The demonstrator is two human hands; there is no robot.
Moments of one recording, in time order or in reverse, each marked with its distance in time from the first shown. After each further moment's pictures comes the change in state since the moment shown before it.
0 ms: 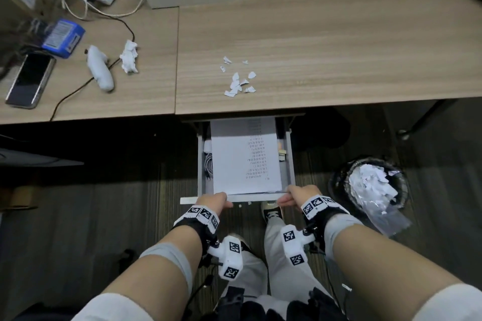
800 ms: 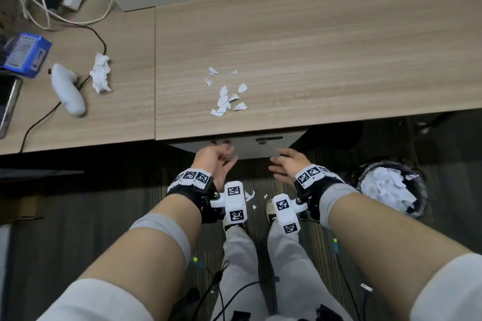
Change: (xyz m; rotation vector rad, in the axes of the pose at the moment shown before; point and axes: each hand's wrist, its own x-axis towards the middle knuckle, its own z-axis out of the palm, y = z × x) left_hand -0.020 0.055 -0.015 -1.016 -0.218 0.269; right_hand -0.001 -0.055 0.024 0.332 -0.105 -0.223
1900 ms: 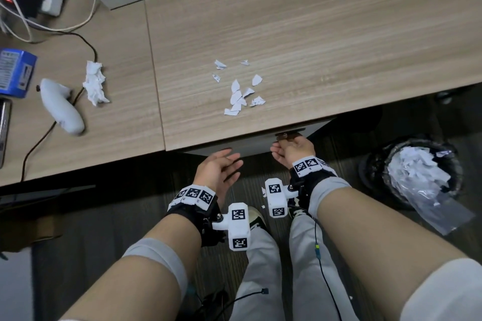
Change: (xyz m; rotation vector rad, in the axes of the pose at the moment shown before) left_hand -0.080 0.087 0.079 0.006 -0.122 0.167; right_hand -0.062 -0.188 0.009 0.131 0.138 -0.347
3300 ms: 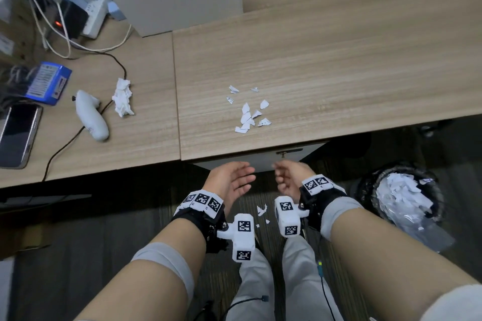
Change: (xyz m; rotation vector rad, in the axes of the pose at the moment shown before) left_hand 0.027 0.001 0.017 0.113 0.016 -0.117; right_hand 0.027 0.022 -0.003 -0.034 -0.294 0.363
